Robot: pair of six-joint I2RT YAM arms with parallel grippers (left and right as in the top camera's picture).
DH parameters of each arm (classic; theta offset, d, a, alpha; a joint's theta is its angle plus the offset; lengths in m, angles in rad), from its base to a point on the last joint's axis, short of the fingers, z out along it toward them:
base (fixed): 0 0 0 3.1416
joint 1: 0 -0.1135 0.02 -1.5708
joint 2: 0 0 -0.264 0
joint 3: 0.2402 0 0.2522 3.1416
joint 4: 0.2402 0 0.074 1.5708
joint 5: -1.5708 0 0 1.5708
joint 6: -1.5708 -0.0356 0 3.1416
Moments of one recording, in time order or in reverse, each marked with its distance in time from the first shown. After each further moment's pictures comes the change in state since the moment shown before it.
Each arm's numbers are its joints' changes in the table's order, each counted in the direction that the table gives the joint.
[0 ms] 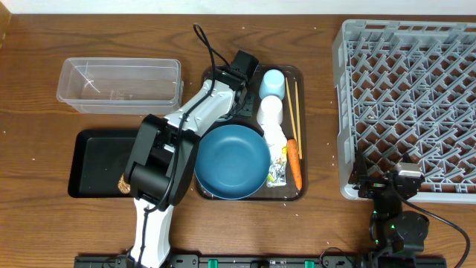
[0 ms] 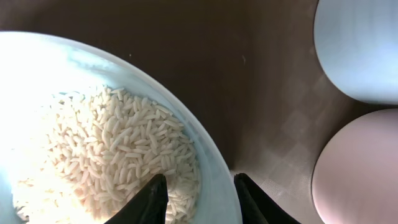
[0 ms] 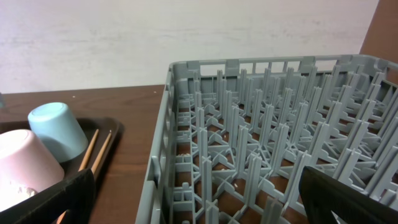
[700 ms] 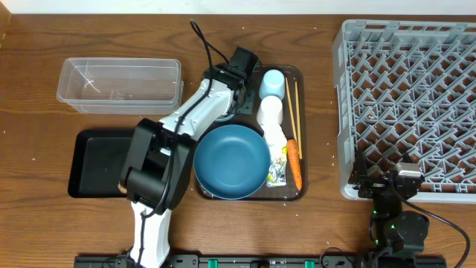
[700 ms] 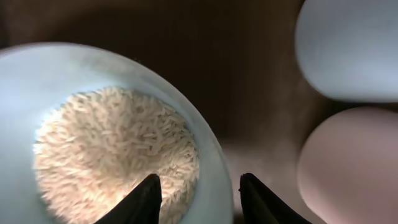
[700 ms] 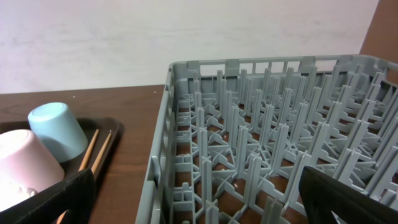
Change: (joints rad) left arm 0.000 0.020 0.001 0.015 0.000 0.000; right arm 0.000 0.000 0.000 0.000 0.000 0.000
